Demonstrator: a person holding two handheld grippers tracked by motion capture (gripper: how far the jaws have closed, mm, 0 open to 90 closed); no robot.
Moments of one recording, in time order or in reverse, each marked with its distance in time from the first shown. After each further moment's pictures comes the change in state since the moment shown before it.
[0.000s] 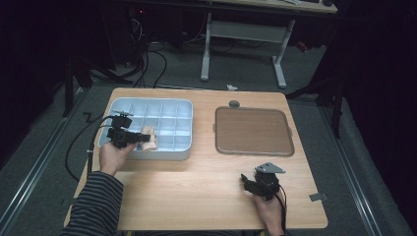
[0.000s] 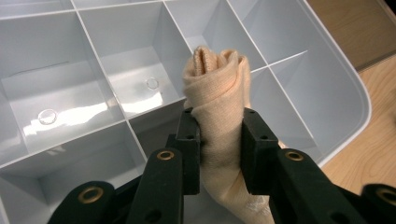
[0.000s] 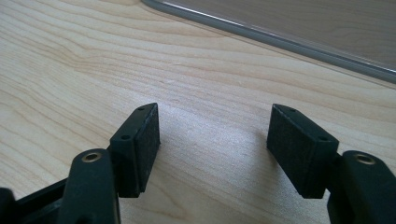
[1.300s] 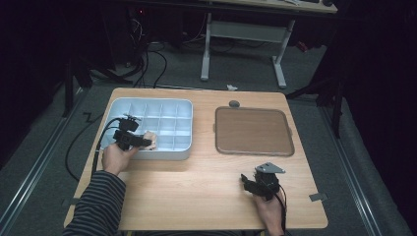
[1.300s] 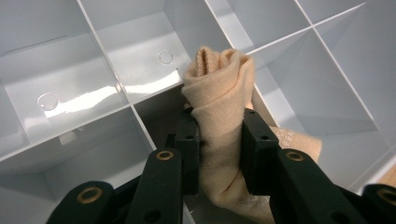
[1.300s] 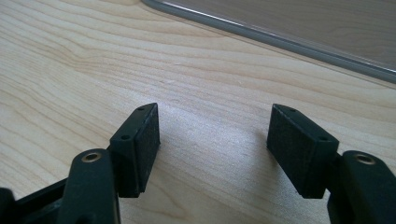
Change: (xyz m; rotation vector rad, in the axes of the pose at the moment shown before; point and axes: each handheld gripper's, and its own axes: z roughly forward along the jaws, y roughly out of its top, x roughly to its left) left arm 0.001 -0.003 0.025 0.117 0.083 0.053; right arm 0.000 0.000 0.000 0.000 0.000 0.000
